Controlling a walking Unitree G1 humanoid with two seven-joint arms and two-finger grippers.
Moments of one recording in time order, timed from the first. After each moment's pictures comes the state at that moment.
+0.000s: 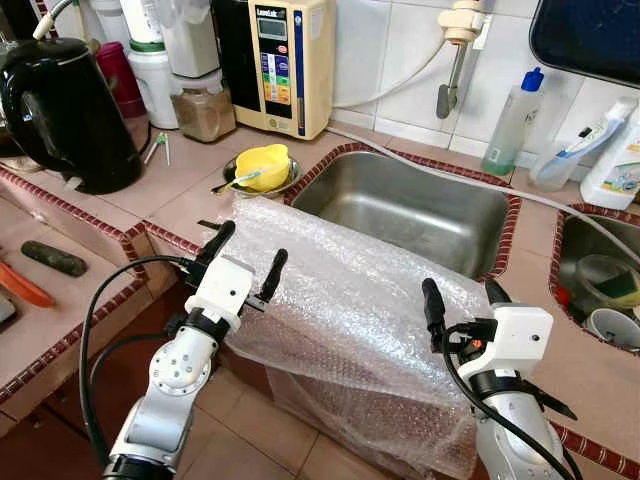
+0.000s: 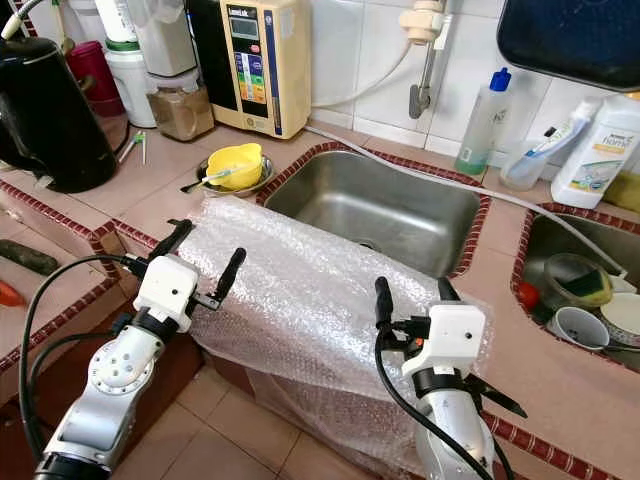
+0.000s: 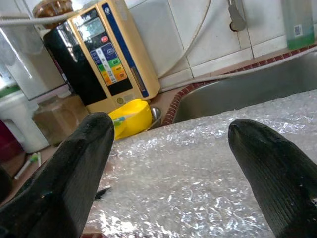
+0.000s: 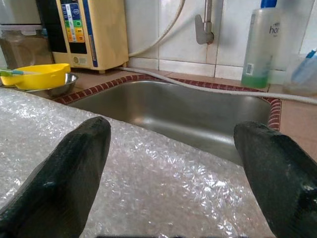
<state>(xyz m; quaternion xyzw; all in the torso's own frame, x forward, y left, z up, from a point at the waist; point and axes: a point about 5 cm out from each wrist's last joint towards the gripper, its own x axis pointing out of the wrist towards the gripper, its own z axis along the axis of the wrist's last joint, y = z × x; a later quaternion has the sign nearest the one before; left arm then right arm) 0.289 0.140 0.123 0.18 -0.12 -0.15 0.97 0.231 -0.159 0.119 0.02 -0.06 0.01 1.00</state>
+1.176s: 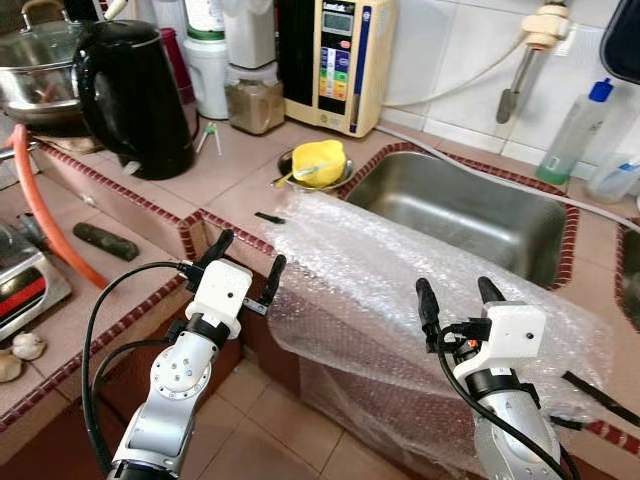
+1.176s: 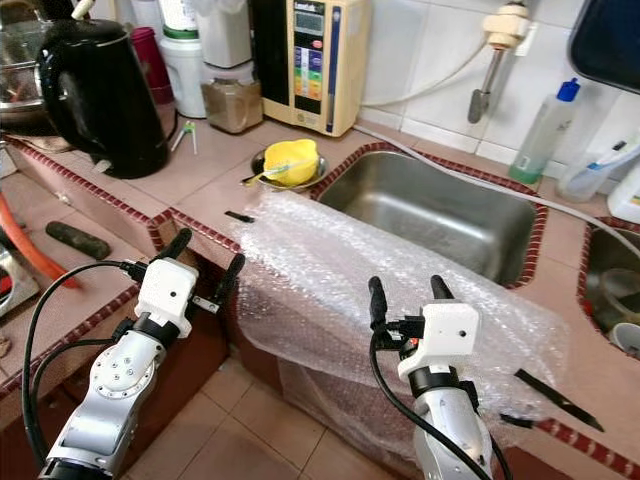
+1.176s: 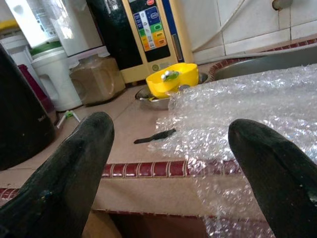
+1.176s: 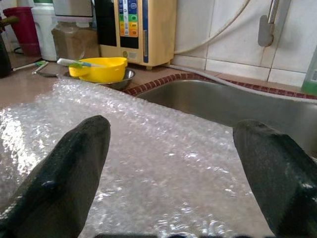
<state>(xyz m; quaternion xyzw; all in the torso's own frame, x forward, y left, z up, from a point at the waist) 0.287 0.142 0.116 0.15 -0.10 -0.15 0.97 0.231 -0.156 0.119 0.01 -0.06 0.03 1.00</state>
